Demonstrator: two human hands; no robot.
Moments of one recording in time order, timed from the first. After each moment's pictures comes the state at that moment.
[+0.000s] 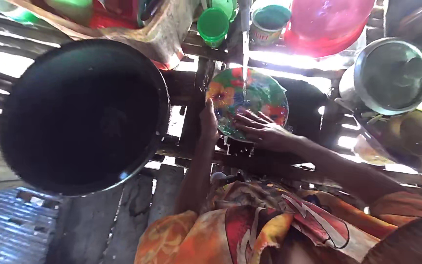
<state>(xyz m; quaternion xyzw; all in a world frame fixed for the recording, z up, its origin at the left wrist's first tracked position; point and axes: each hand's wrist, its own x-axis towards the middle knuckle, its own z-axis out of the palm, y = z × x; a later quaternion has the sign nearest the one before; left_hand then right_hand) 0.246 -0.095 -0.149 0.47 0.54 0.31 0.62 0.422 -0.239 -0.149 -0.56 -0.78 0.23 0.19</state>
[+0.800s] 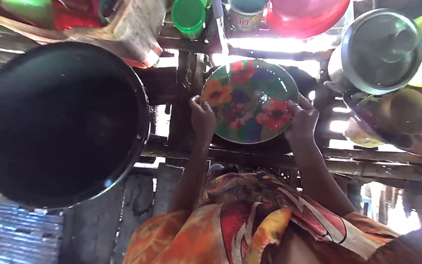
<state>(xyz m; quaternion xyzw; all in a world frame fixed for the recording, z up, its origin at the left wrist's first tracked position) 0.257 -0.113 -0.136 0.67 0.58 0.22 0.41 0.427 -0.277 -0.118 -0.65 -0.02 0.23 0.72</state>
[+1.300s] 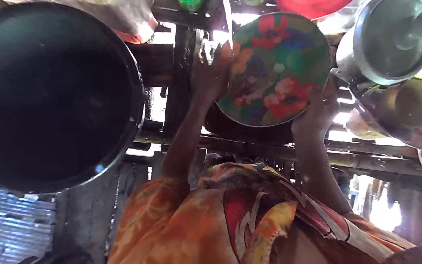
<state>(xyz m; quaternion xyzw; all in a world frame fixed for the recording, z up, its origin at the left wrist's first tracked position) 0.299 -0.054 -0.153 0.88 0.37 0.13 0.26 0.413 -0.286 -0.098 -0.60 -0.06 0.10 0.79</state>
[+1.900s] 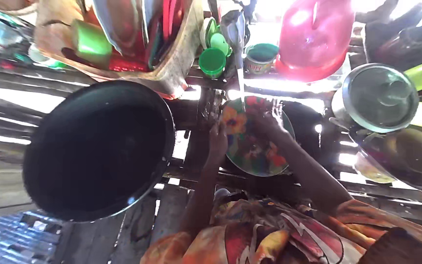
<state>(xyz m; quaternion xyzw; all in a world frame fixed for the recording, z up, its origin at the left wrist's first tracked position) 0.255 -0.103 -0.114 0.63 0.48 0.24 0.56 0.439 -0.159 -0.131 -0.86 -0.46 0.20 0.11</state>
